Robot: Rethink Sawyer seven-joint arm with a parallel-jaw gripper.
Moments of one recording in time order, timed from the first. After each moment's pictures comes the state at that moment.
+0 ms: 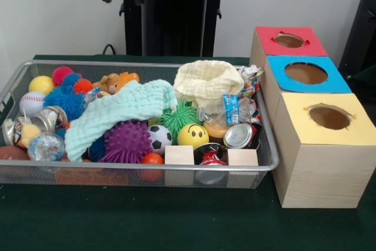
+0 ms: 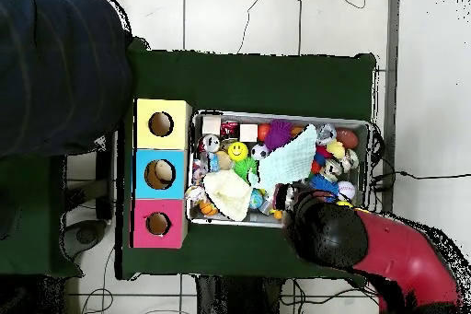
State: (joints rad) arm -0.73 -1.10 0.30 2.00 -0.19 0.61 1.57
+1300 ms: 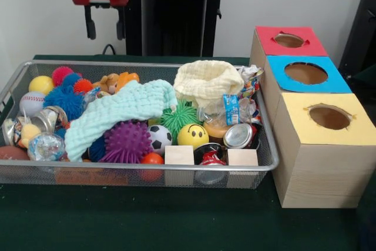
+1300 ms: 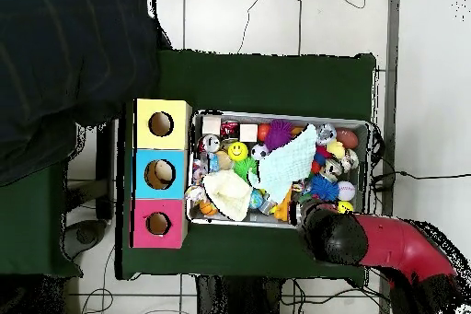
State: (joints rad) arm -0.86 -0.90 0.40 2.00 -0.49 0.53 1.56
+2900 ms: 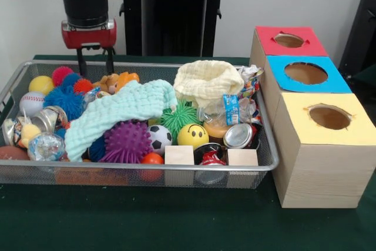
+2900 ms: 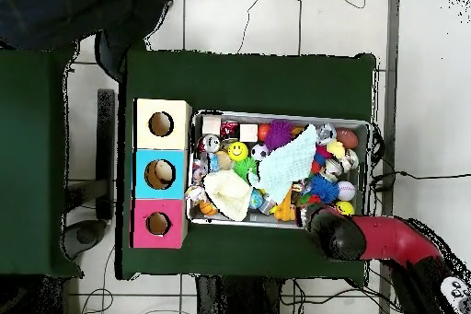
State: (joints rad) arm -0.94 -0.66 0.39 1.91 -0.71 0.43 1.56
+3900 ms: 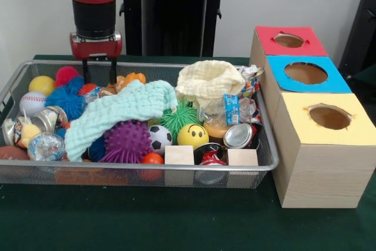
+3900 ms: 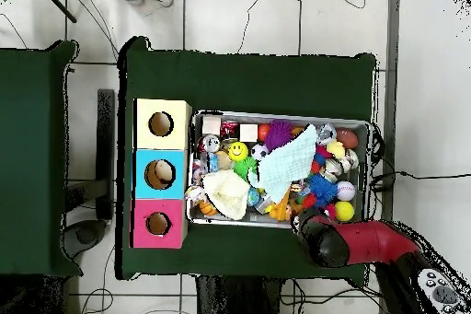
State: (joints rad) arm -0.84 -0.59 0.27 1.89 -0.84 0.27 1.56
